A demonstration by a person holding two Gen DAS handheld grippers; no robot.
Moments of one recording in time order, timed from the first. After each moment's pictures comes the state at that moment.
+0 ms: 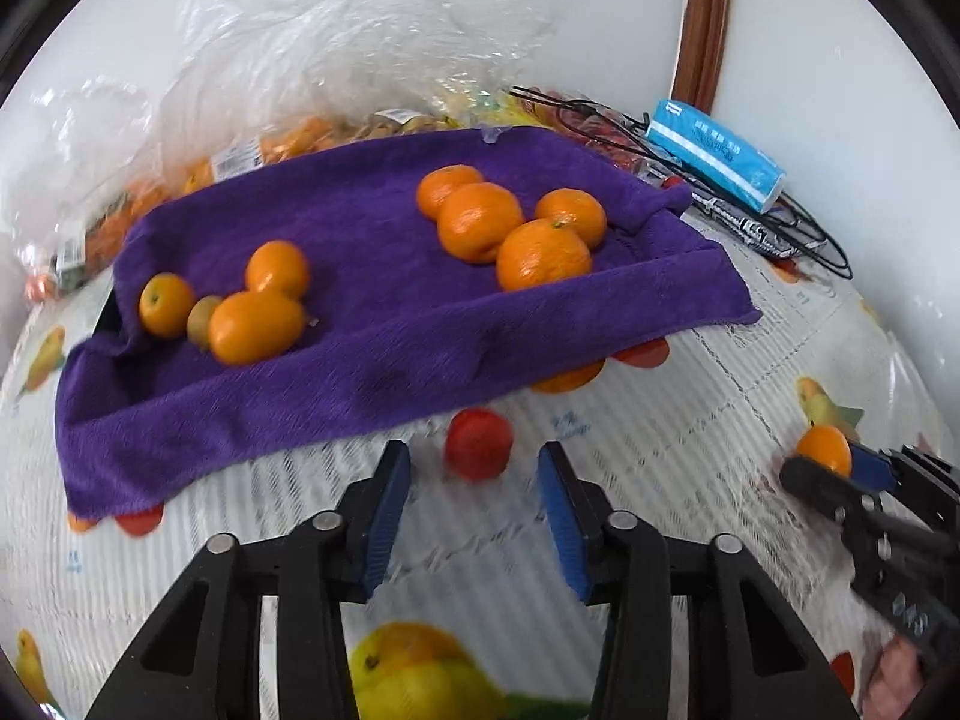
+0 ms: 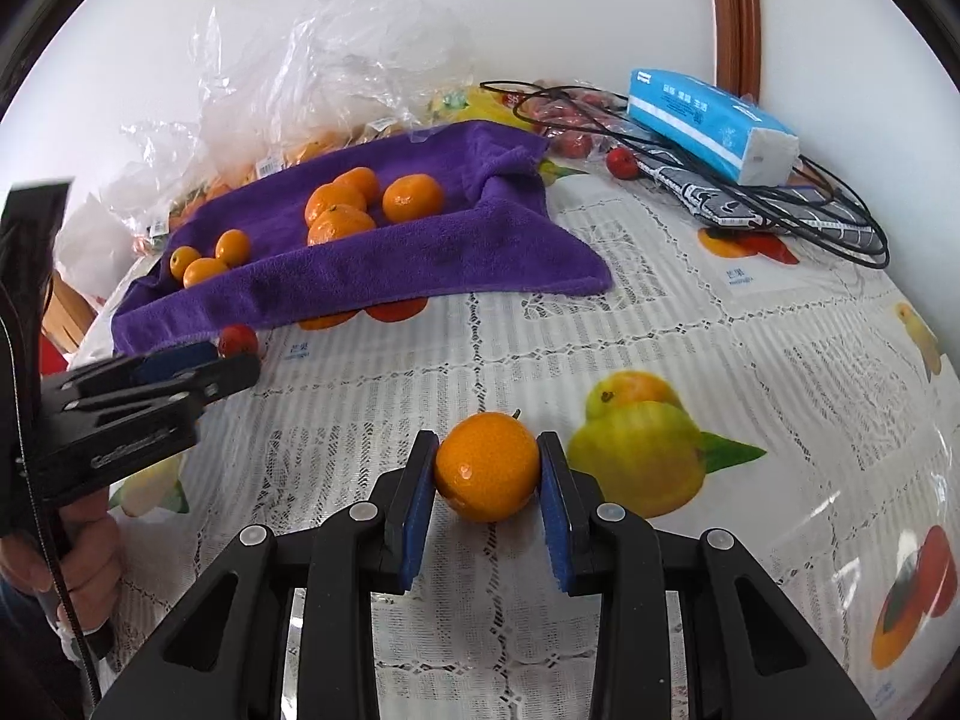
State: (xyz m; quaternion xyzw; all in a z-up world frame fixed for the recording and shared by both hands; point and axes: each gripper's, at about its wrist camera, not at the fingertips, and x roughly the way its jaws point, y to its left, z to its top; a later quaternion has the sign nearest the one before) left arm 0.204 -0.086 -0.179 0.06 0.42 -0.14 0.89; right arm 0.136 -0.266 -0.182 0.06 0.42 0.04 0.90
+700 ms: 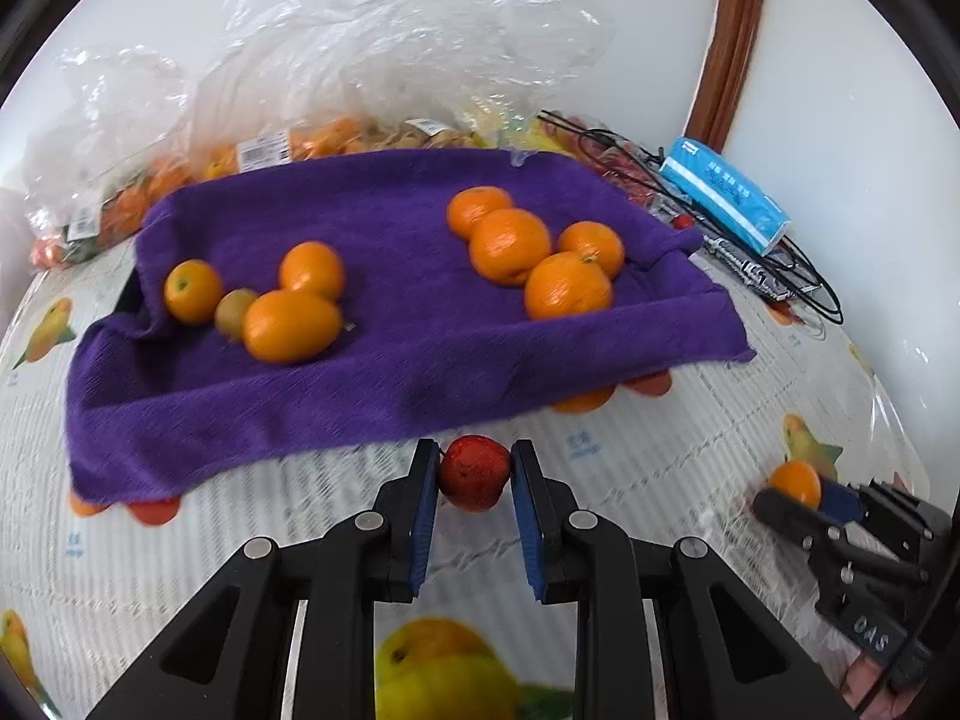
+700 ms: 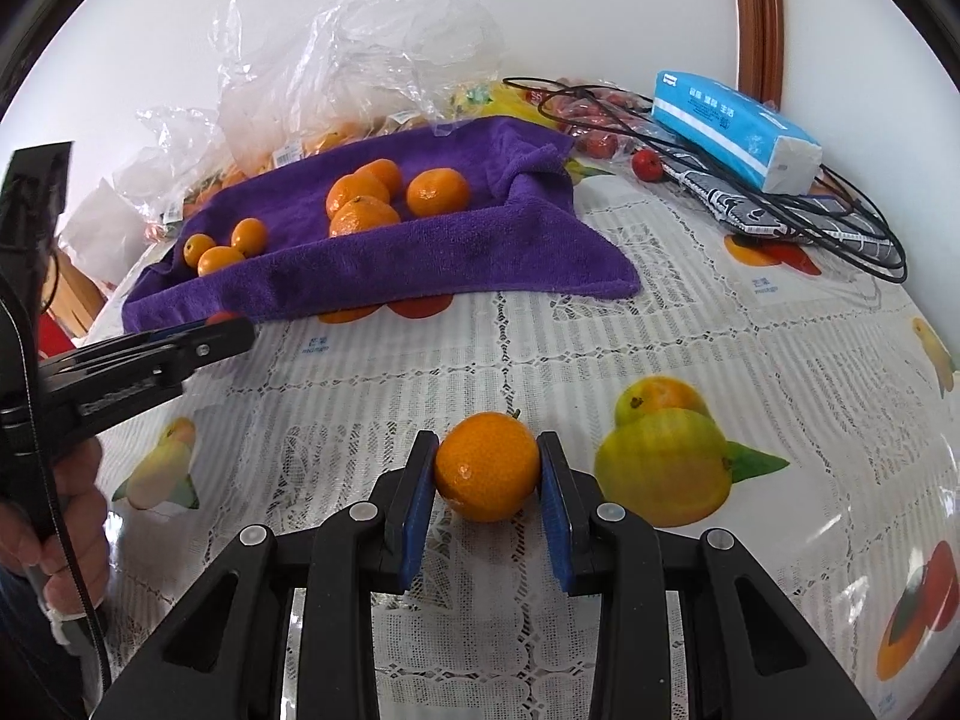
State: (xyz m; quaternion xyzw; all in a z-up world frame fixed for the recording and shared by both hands) left arm 0.203 -0.060 -0.170 0.00 0.42 -0.13 0.90; right arm 0.140 -0.258 -0.182 0.05 0.43 0.05 0.90
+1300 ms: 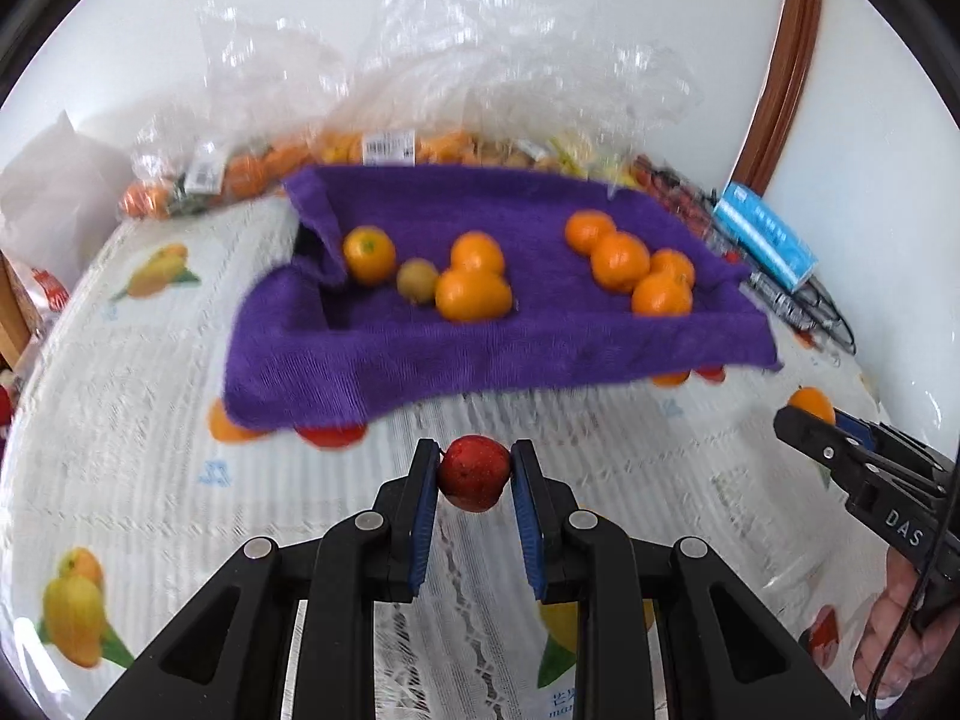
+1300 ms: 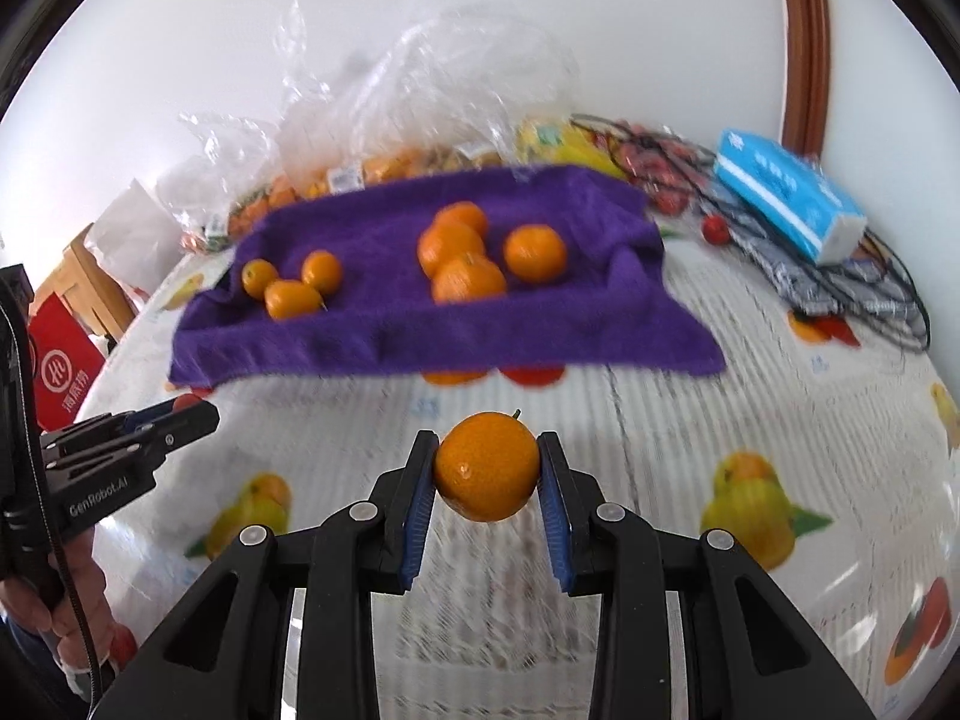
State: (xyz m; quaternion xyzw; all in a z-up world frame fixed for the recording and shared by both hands) left arm 0.169 0.018 -0.147 -0.03 0.40 -0.09 0.91; right arm 0.153 -0.206 -0.141 0.03 0.40 0.08 0.91
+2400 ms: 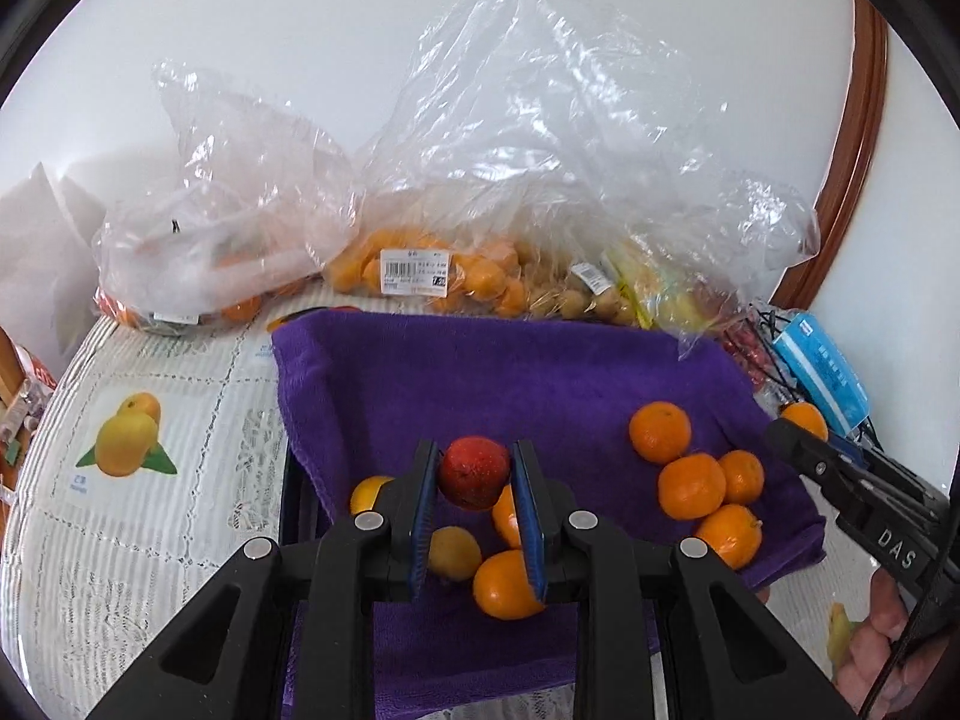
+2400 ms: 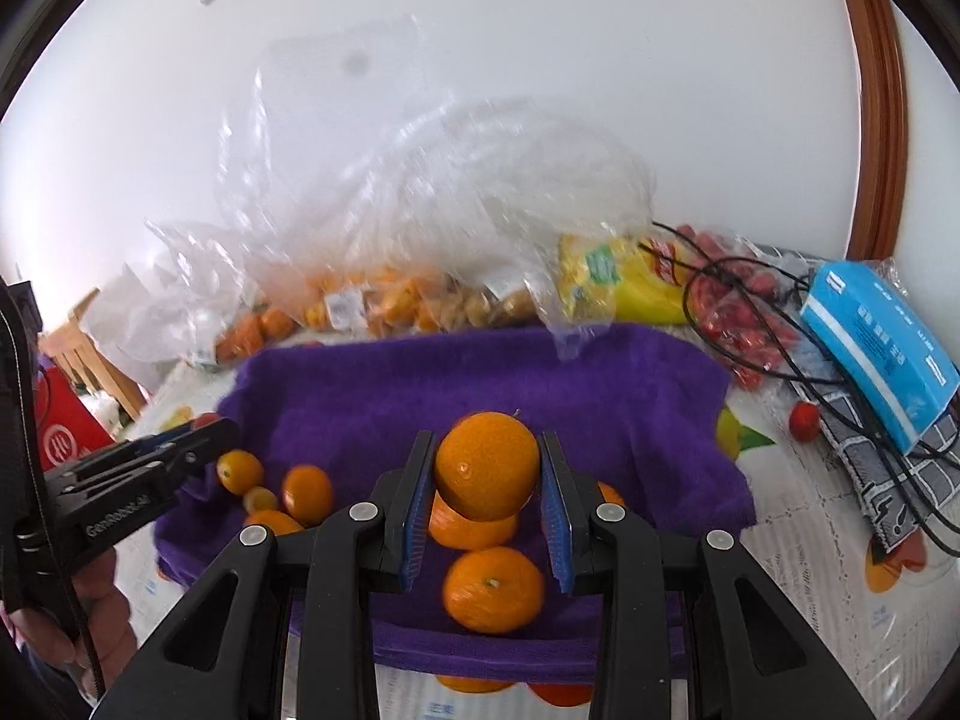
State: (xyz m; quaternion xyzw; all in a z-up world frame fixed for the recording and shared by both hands) left arm 0.284 0.021 -0.123 -0.07 0.36 -0.06 0.93; right arm 0.288 -0.196 -0.118 0.04 0.35 0.11 0.93
